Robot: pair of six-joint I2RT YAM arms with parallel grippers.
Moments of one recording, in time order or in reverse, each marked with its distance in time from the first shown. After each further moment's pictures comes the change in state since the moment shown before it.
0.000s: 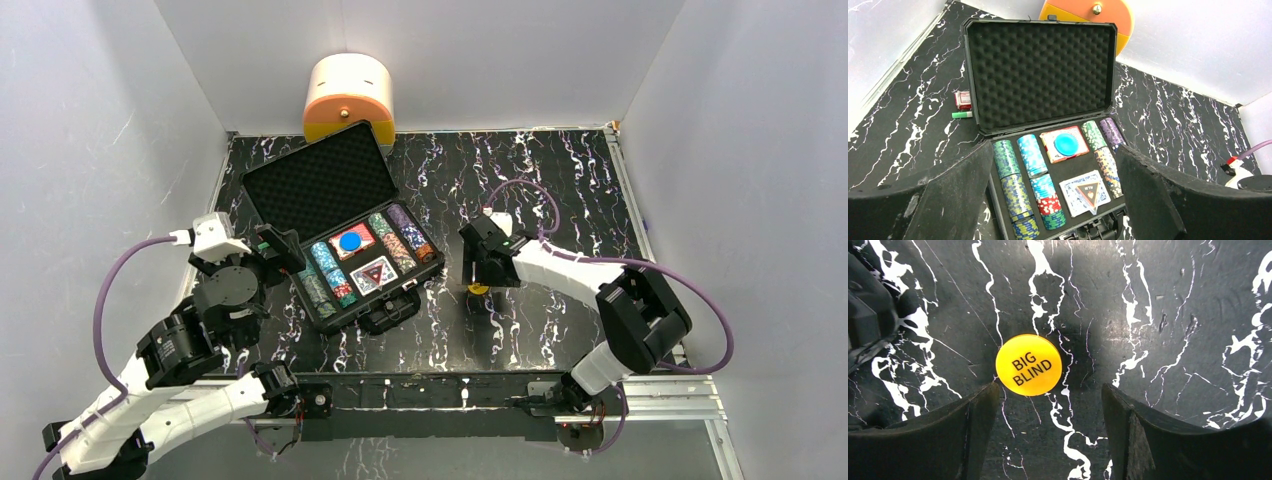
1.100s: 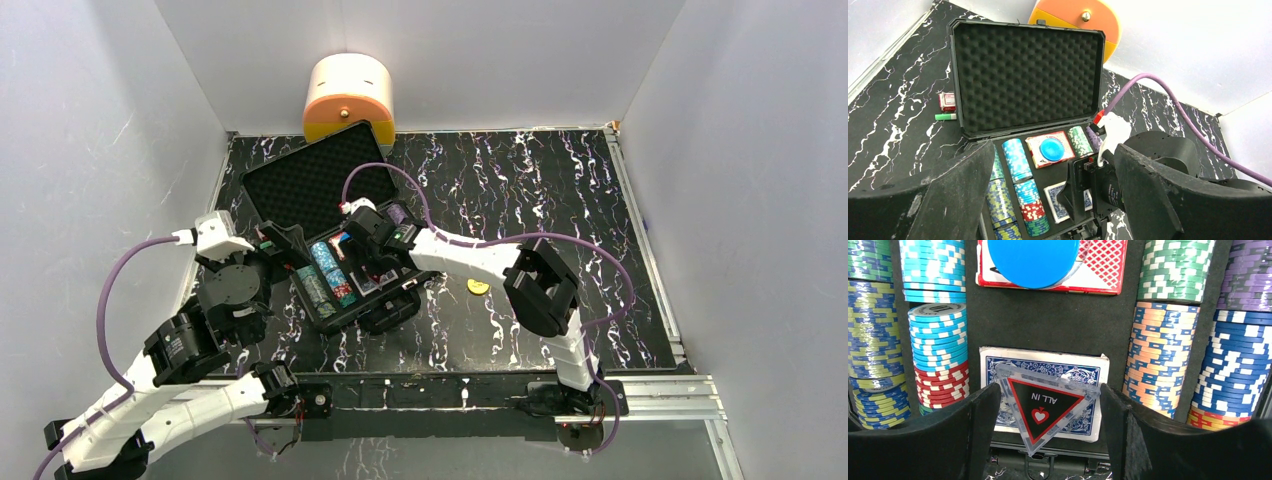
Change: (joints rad) left arm 0.000 0.006 -0.028 0.089 0.001 -0.013; right arm 0.349 0.528 0.753 0.009 -0.132 -0.300
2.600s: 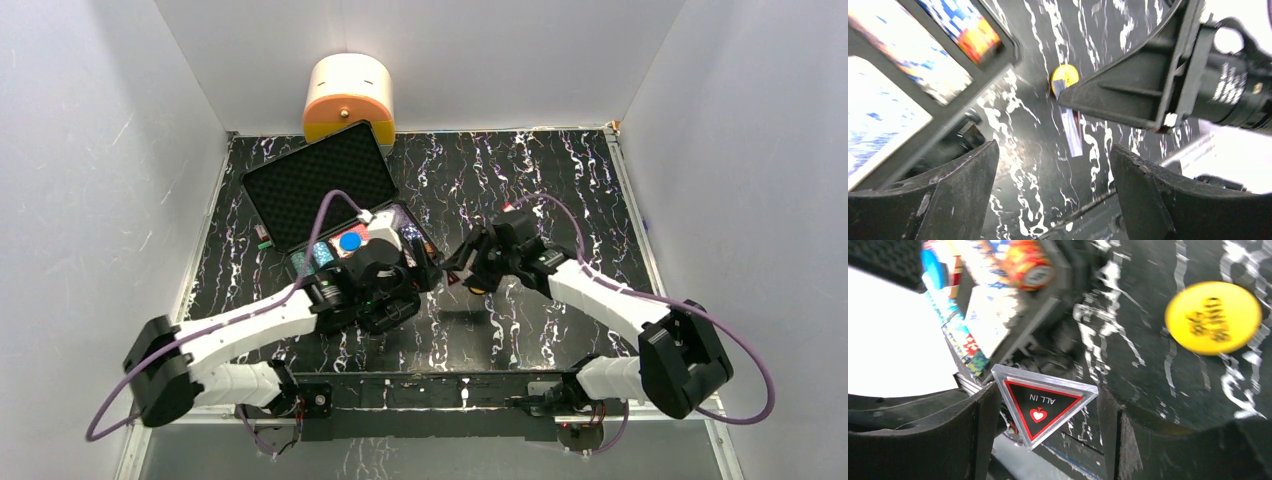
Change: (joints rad) left arm 0.000 0.681 -0.205 0.539 0.865 -0.266; right arm -0.491 -0.798 -0.992 0.332 -0.466 0.707
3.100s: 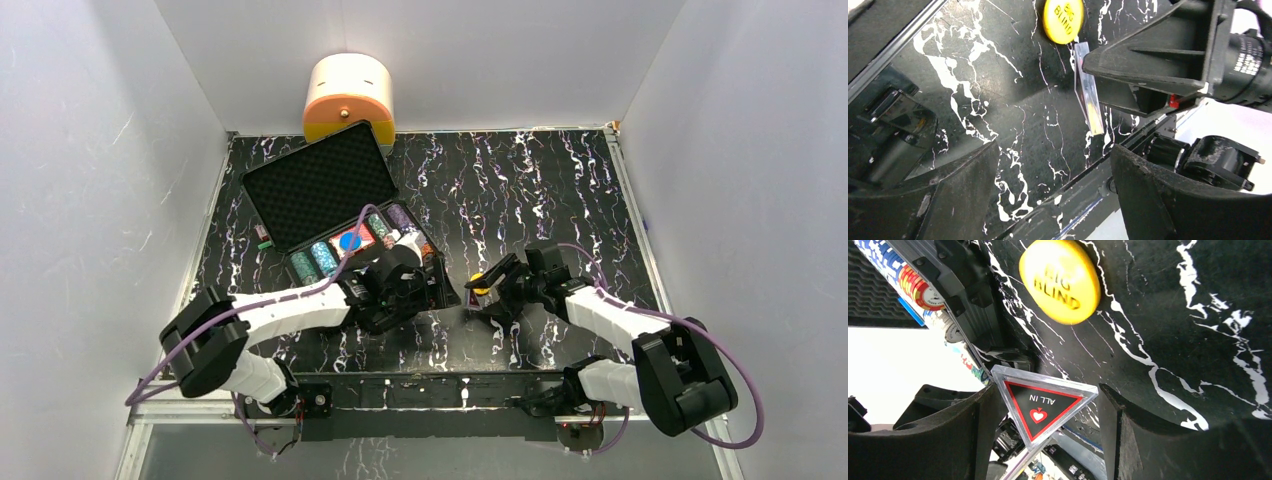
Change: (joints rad) left arm 0.010 0.158 -0.037 0.099 0.235 -0.097; right arm -0.177 -0.070 -0.270 0.132 -0.170 0.213
